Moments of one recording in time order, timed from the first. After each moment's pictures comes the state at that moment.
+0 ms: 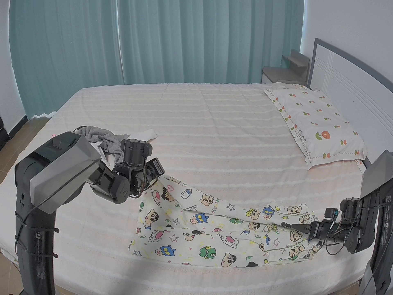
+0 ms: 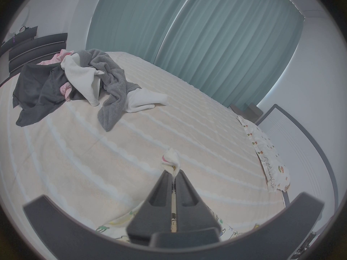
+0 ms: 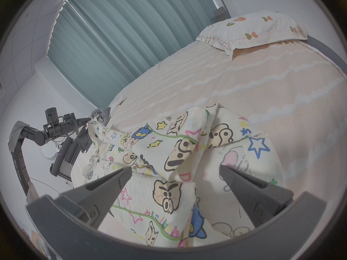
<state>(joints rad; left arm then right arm) -0.34 2.37 -1.25 -0.60 0.20 -0.66 -0.12 2.45 -0.20 -1.55 0.51 0.22</state>
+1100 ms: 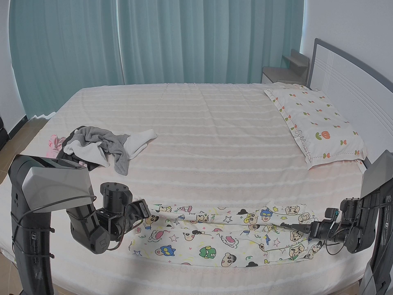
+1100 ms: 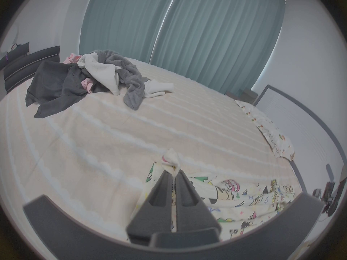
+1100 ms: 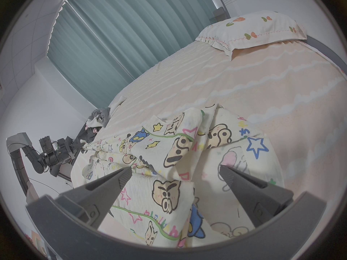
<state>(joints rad) -0.34 2.33 -0.58 -1.20 0.19 -0.51 -0.12 2.45 -0.20 -1.55 0.51 0.22</state>
